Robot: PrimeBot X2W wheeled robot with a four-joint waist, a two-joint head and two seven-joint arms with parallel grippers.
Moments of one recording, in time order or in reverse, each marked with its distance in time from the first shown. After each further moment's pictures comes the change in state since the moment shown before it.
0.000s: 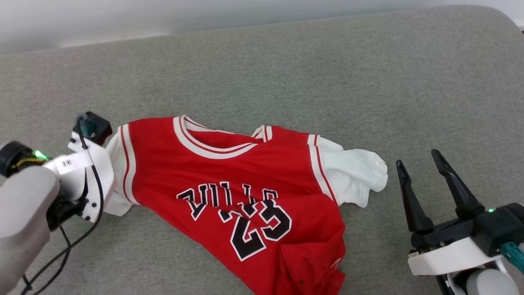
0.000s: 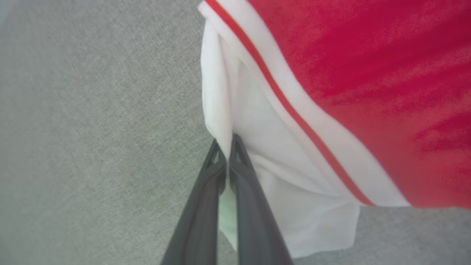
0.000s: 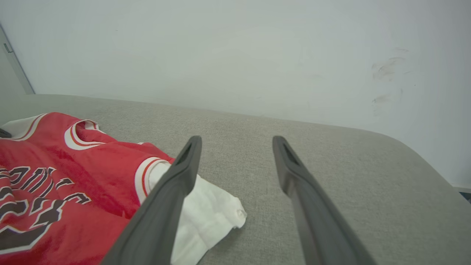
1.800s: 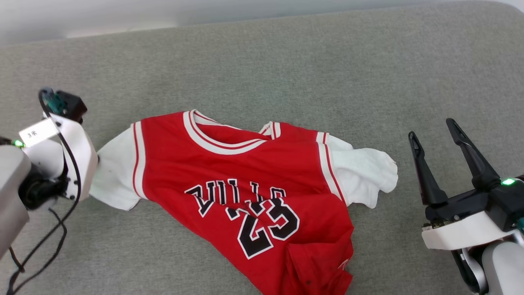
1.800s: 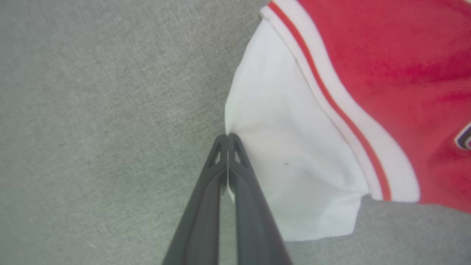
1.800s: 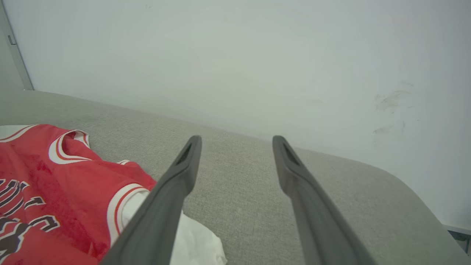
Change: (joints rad) left arm -0.050 0.019 0.013 0.055 -0.227 -0.039 0.063; right arm -0.117 -0.075 0.011 0.023 0.002 0.000 -0.001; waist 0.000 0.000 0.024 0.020
